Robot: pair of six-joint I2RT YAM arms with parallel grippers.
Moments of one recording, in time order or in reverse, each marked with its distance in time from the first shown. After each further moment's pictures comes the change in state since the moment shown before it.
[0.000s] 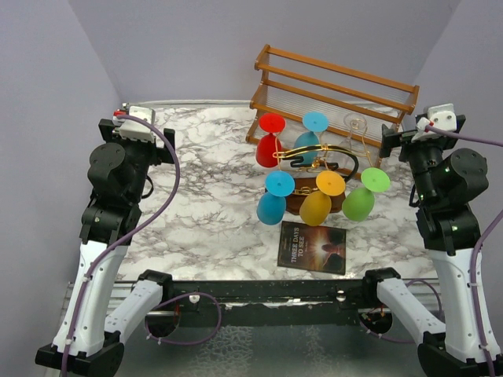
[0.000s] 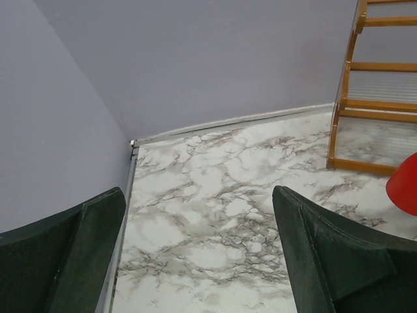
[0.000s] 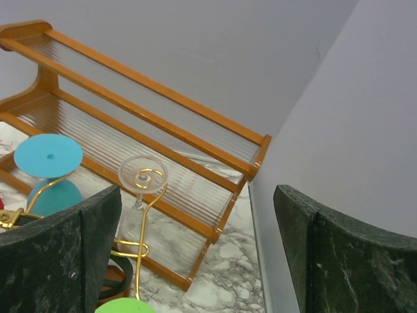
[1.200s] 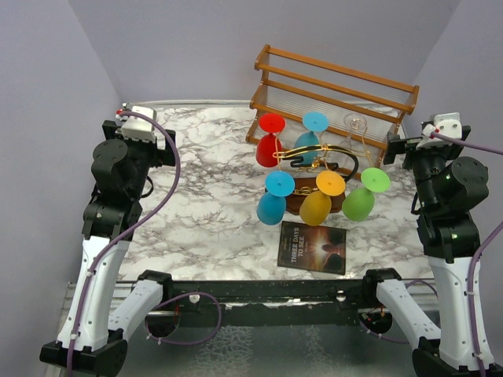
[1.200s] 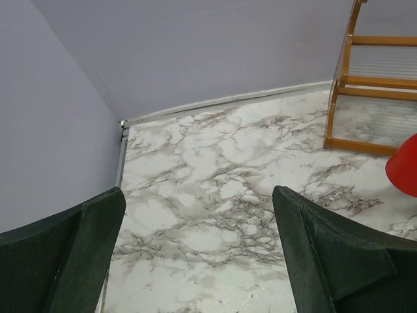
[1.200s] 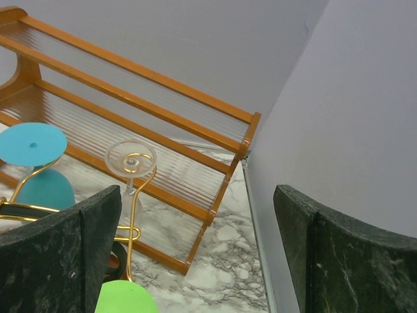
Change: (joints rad) left arm 0.043 0.022 -0.011 -0.048 0.051 -0.026; right arm -0.062 -0.051 -0.048 -0.033 0.010 0.047
